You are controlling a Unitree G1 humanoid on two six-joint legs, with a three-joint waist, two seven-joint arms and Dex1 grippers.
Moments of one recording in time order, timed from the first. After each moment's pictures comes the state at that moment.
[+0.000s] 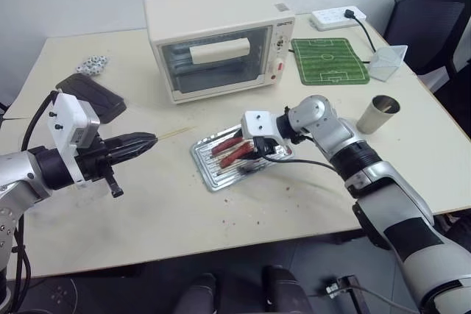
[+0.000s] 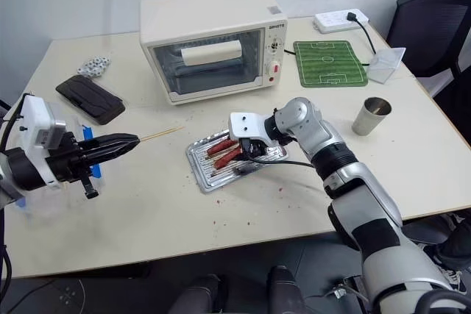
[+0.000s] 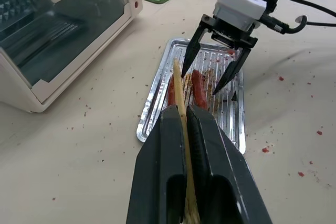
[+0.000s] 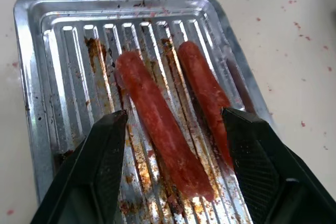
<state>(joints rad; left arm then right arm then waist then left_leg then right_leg) -0.16 0.92 0.52 -0.55 -0.76 0.81 -0.76 -1.15 -0.37 0.50 0.84 -0.07 -0.20 1.25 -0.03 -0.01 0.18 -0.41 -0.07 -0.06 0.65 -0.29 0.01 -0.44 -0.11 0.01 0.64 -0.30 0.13</state>
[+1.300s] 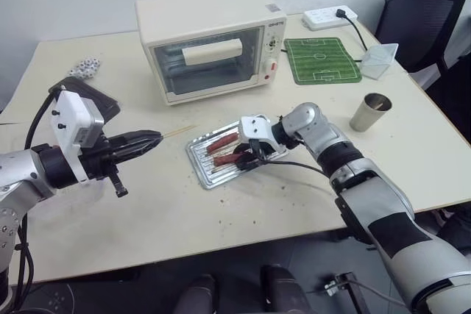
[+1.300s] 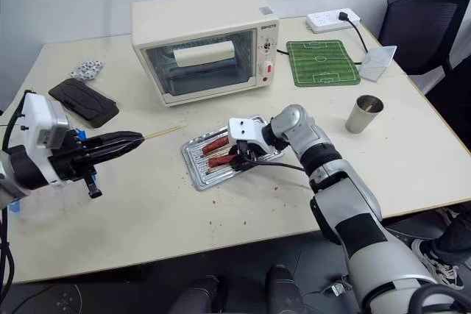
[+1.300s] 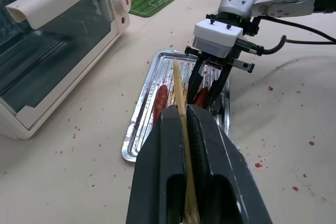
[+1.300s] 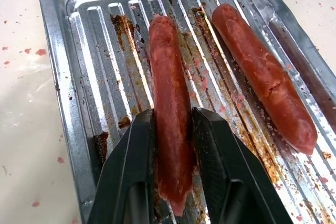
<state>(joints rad) -0.18 0.92 0.50 -0.57 -0.78 0.79 -0.74 -1.20 -0.26 0.38 1.08 -0.15 -0.19 1.32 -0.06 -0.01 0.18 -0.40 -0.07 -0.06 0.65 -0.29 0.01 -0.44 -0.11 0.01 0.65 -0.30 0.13</state>
